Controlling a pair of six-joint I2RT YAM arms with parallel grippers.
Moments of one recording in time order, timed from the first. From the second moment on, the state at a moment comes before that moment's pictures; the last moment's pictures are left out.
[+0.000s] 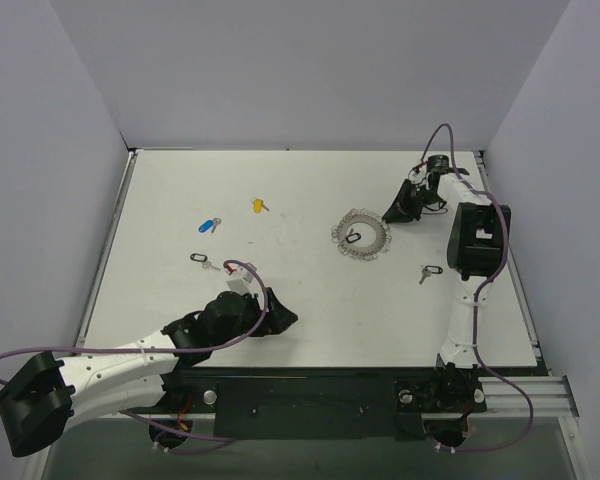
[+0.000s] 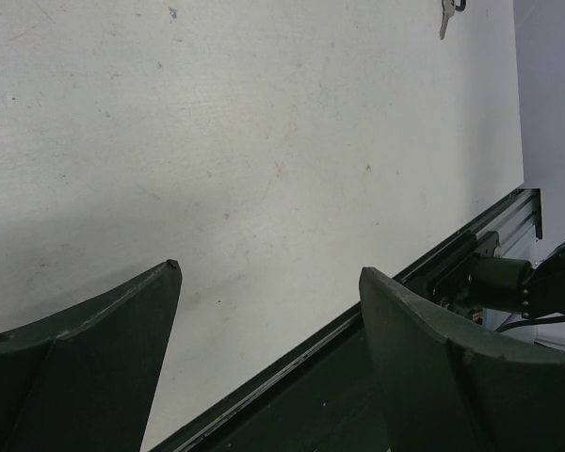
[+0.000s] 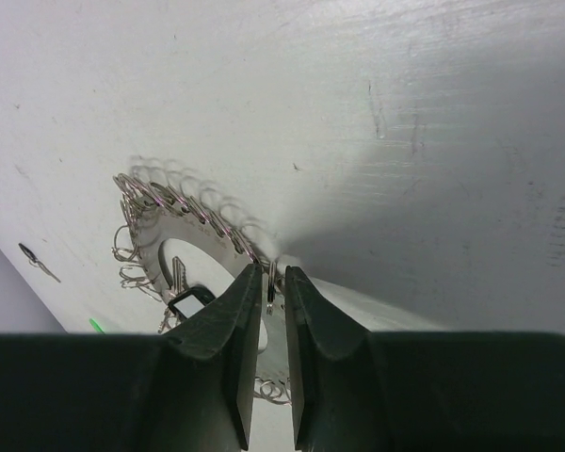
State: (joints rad) left arm -0.96 0.91 0.30 0.12 -0.12 -0.97; right arm -0.06 2.32 1.79 -0.70 -0.54 0.37
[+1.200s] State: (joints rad) left arm -0.96 0.91 0.30 0.12 -0.11 -0.98; right arm -0.05 2.32 1.79 -0.72 -0.53 0.36
